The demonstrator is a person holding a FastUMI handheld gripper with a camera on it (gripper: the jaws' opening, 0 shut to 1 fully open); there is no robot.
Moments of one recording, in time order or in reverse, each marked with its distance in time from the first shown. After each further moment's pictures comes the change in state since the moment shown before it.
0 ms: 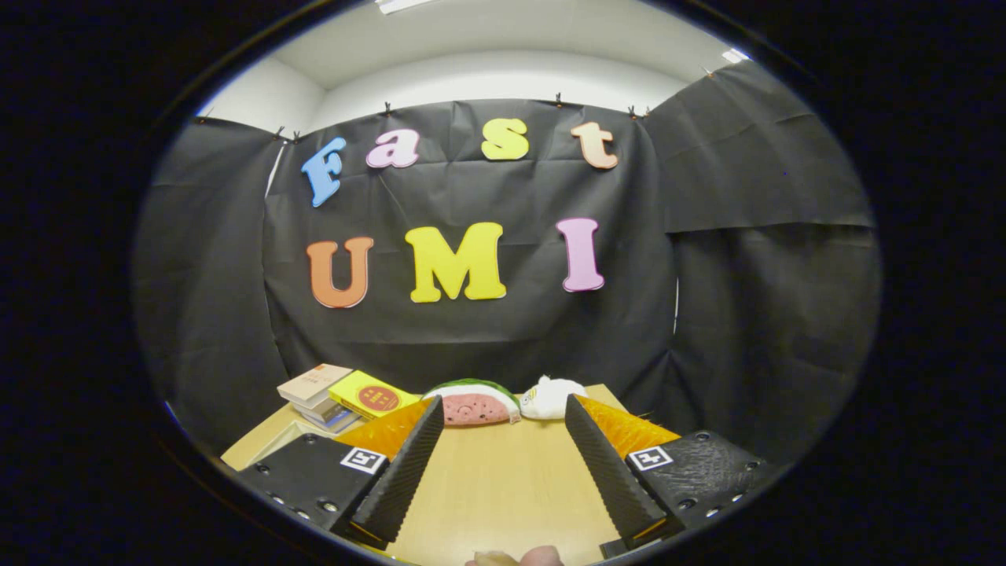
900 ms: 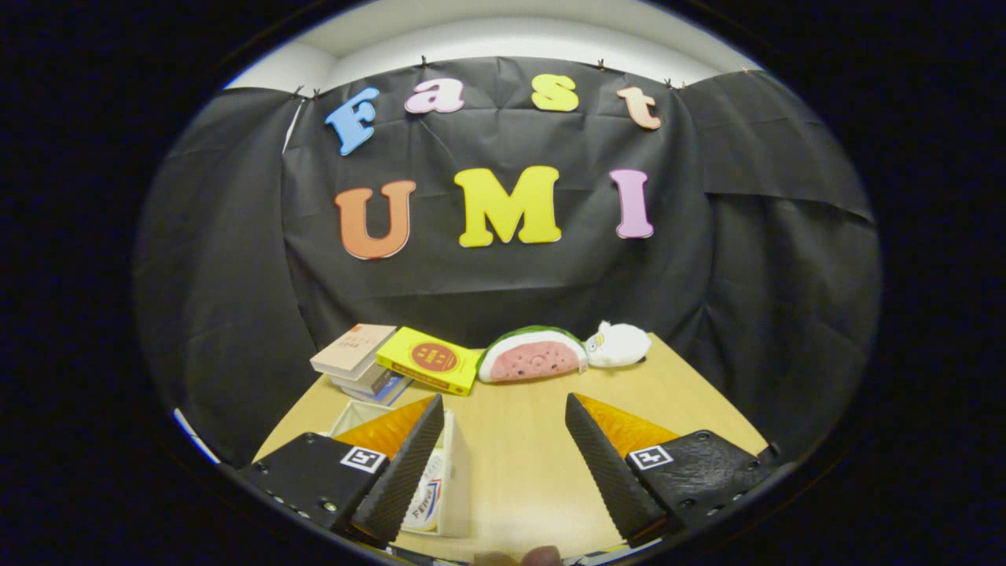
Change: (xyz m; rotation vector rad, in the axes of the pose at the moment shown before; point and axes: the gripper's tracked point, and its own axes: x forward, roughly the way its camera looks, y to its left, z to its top) arm 0.013 0.179 -0.066 -0.020 0.153 -0.007
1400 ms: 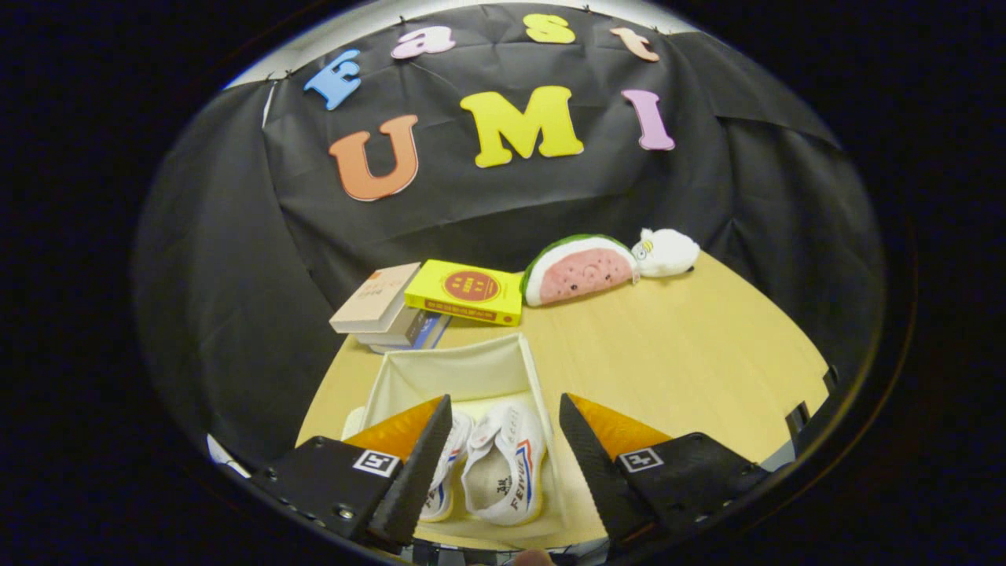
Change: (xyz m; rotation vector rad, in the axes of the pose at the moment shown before) arm 0.046 0.115 -0.107 0.115 0.249 0.047
